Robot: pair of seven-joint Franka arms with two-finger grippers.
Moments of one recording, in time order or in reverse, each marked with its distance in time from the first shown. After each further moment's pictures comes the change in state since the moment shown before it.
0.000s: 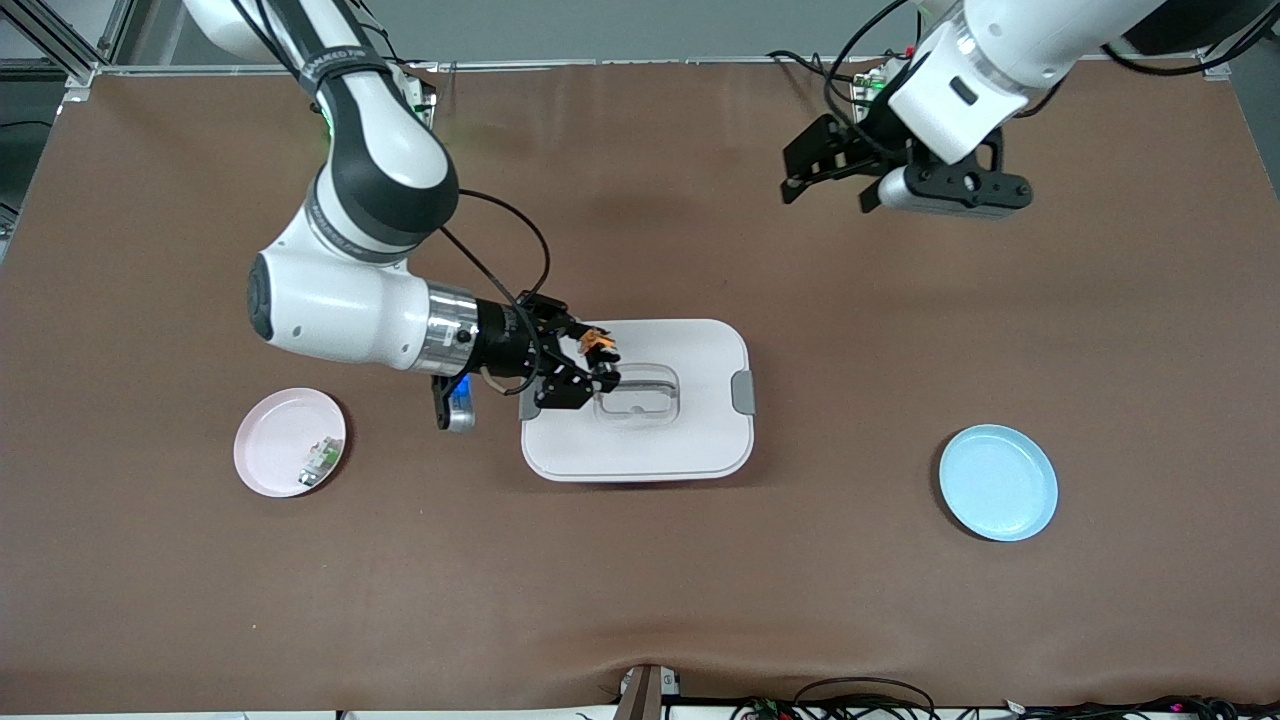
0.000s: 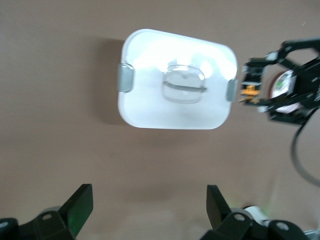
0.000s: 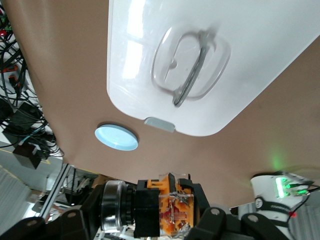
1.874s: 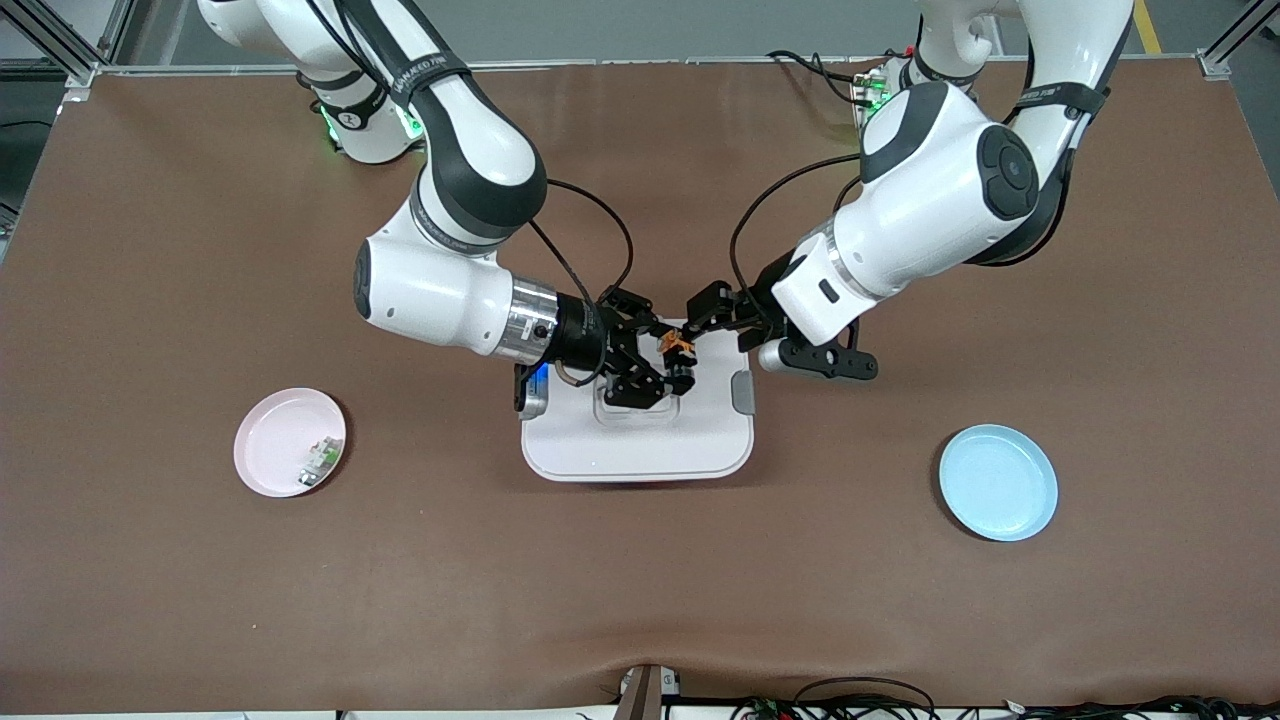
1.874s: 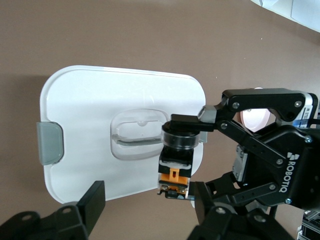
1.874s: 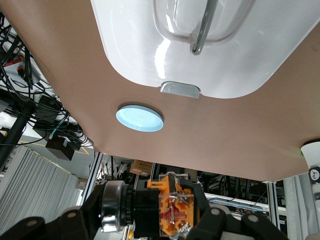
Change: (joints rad) left arm -0.060 0.302 -0.046 -0.036 -0.028 0.442 0.191; right arm 0.115 0.070 -0.004 0.016 0.185 0.203 0.062
